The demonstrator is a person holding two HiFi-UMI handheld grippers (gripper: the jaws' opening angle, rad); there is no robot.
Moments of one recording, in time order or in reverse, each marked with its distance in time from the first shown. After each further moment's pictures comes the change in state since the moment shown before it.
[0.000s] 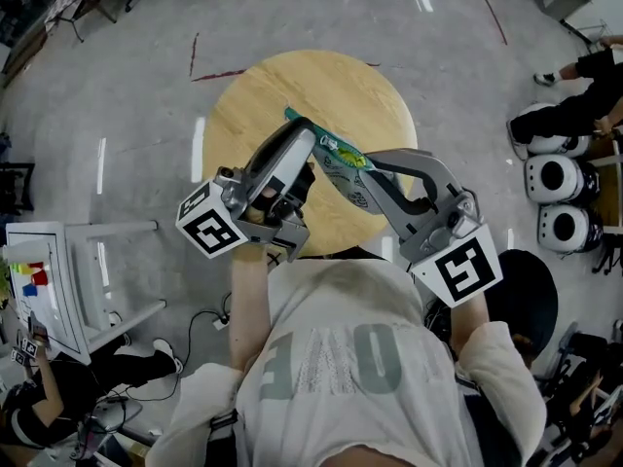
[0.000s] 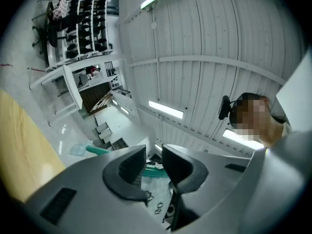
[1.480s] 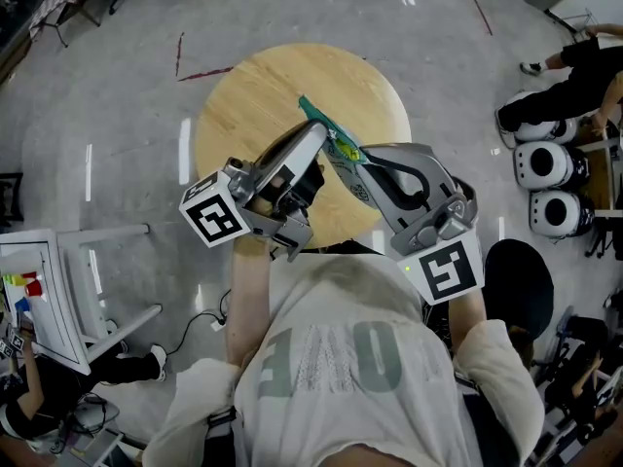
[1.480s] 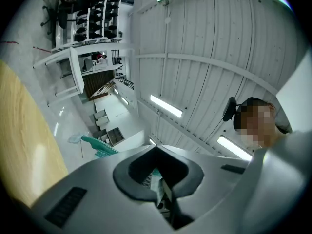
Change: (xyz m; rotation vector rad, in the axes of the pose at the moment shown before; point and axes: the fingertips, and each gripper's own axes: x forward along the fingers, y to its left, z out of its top) left arm -0.006 0.002 -0.013 -0.147 0.056 -0.045; right arm 0.010 0.020 -0.010 -0.200 0.157 -0.065
